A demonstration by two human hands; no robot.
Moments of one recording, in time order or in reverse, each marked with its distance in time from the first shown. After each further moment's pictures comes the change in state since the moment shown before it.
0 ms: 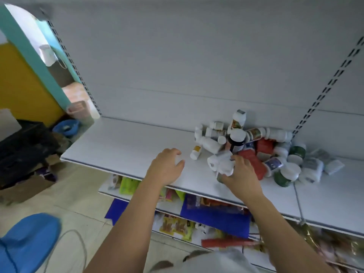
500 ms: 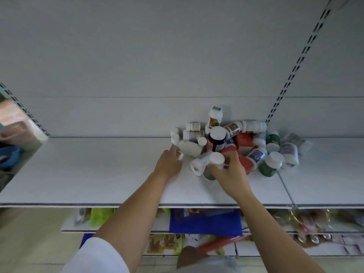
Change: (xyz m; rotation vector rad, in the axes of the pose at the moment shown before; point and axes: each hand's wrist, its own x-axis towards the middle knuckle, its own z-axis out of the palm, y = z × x) left_hand 0.116 0.006 0.069 -0.161 -0.121 0.086; right_hand 0.008 -0.010 0.019 0.456 0.262 0.078
